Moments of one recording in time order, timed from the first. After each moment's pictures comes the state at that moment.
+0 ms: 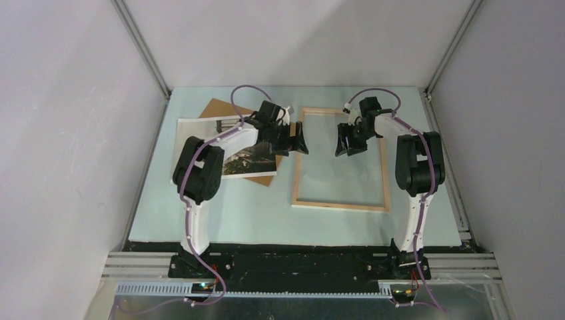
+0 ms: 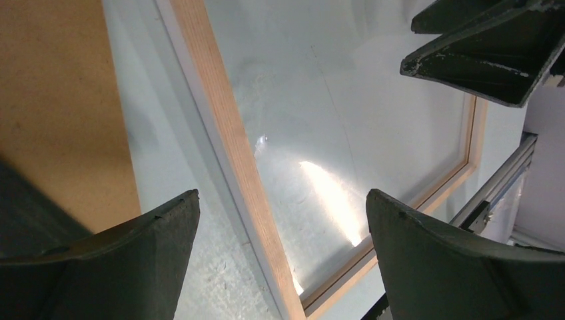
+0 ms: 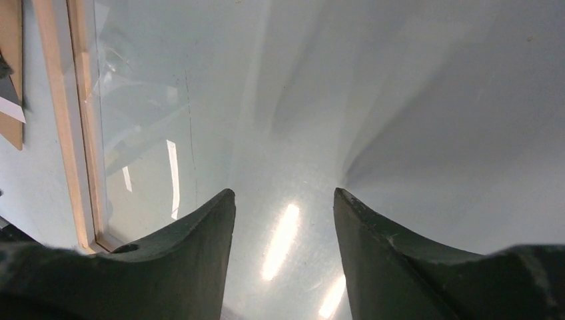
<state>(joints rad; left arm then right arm) -0.48 2.08 1.52 -0.37 0.48 -0.45 0.15 2.07 1.52 -0.65 -0.43 -0.01</state>
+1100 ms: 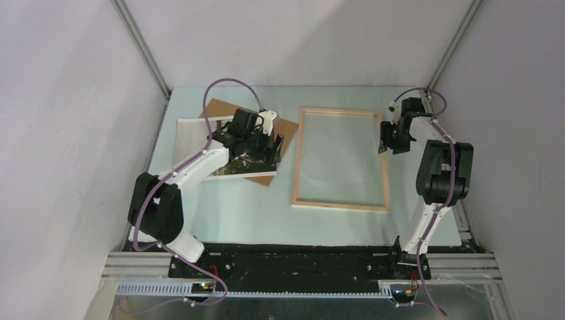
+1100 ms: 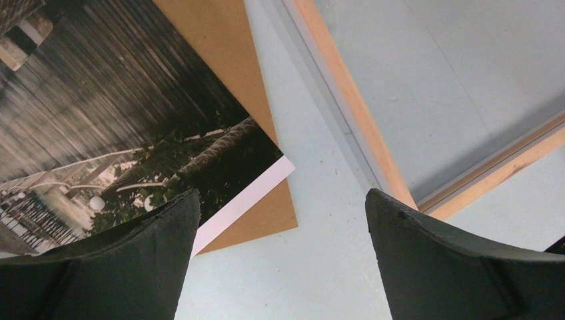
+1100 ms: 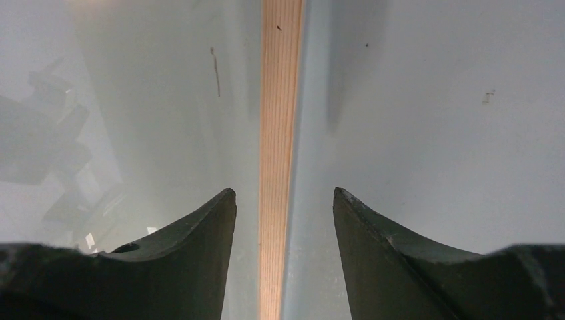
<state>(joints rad) -0.47 1.58 1.18 -0.43 0.20 0.01 -0.12 1.91 1.40 -0.62 -0.15 -0.06</state>
